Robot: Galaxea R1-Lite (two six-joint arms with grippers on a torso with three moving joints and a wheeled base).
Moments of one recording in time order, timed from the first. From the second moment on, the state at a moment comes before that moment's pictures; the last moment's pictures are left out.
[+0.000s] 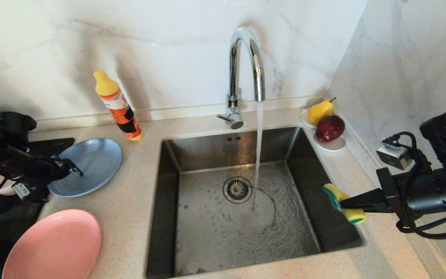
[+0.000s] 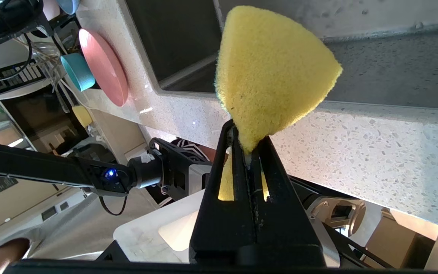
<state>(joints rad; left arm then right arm) 0.38 2.02 -1.49 0.46 -0.07 -0.59 0.12 1.53 -1.05 0.37 0.69 0.52</state>
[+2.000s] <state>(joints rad) 0.48 1.92 -1.50 0.46 -0.03 -0.53 0.13 1.58 -1.04 0.31 0.69 0.52</state>
